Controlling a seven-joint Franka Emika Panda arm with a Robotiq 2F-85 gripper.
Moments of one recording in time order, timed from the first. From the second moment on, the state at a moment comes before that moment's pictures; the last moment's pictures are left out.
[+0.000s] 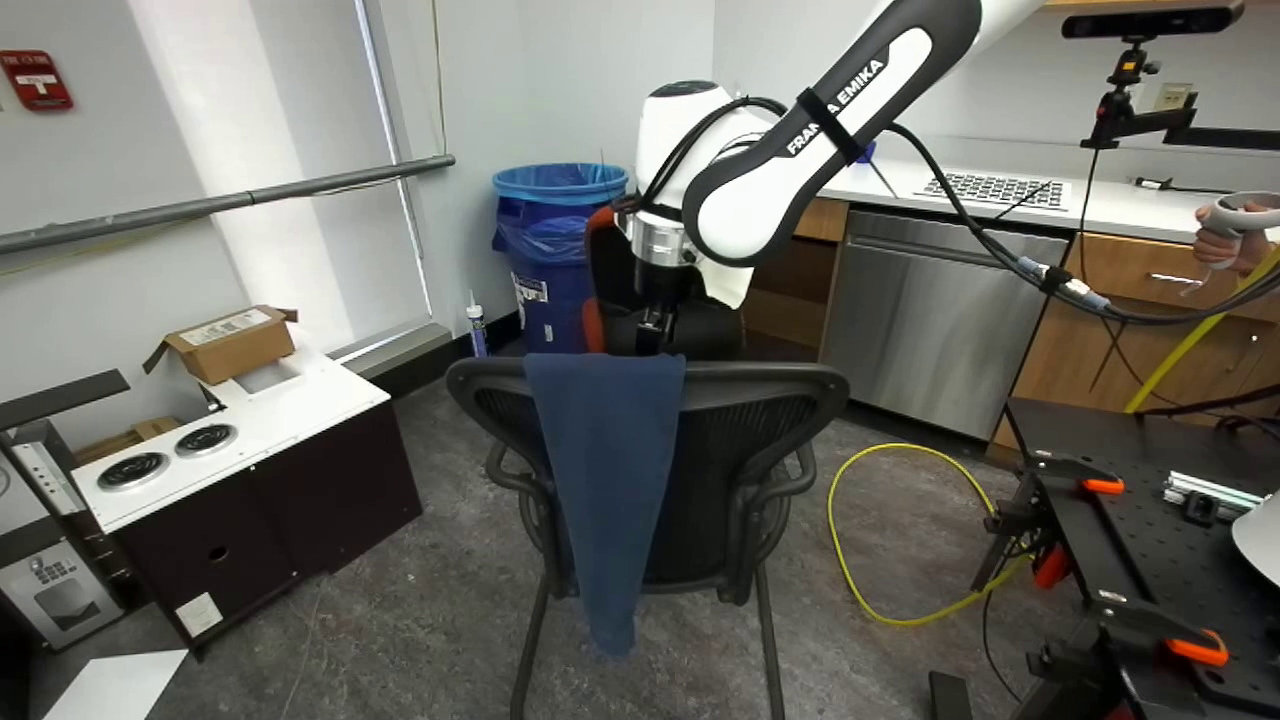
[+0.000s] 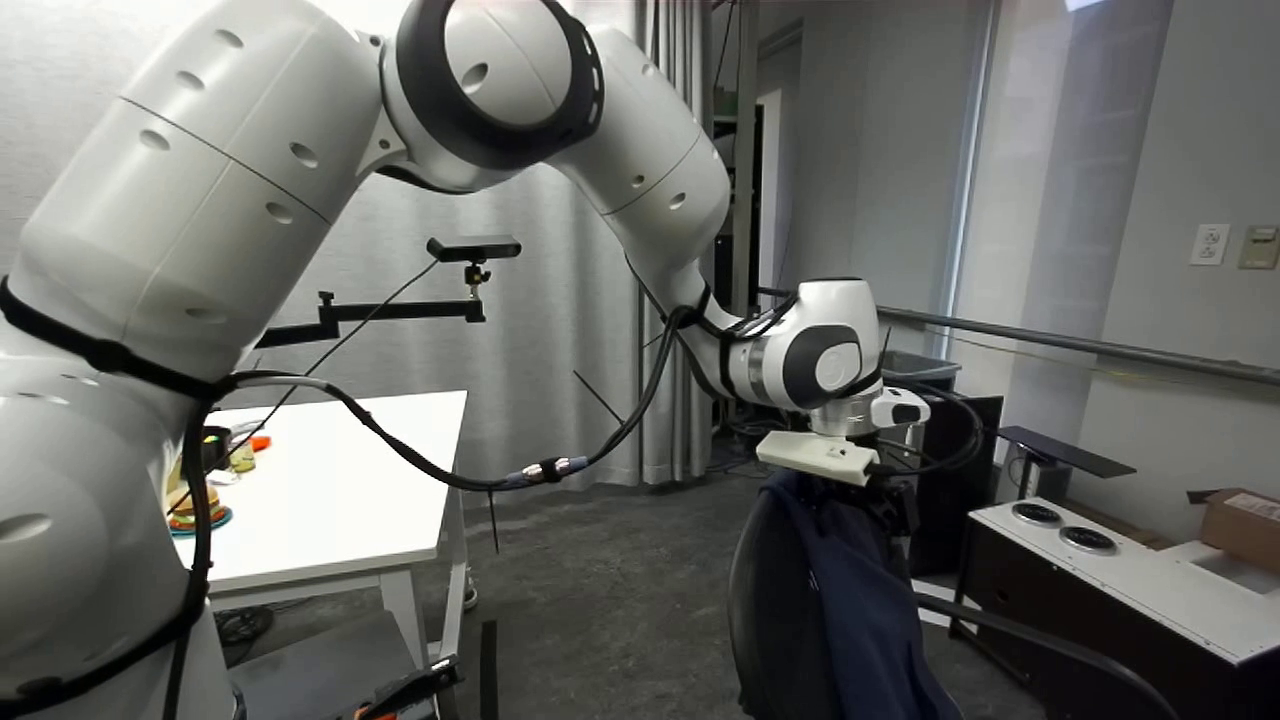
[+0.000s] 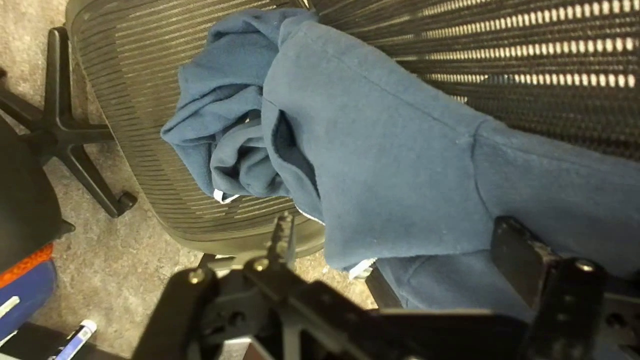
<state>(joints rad) -0.04 0.63 -0.08 -1.77 -0.12 2.53 -0.04</state>
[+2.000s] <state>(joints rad) 0.06 0.70 -0.19 -1.73 -0.19 2.63 0.16</state>
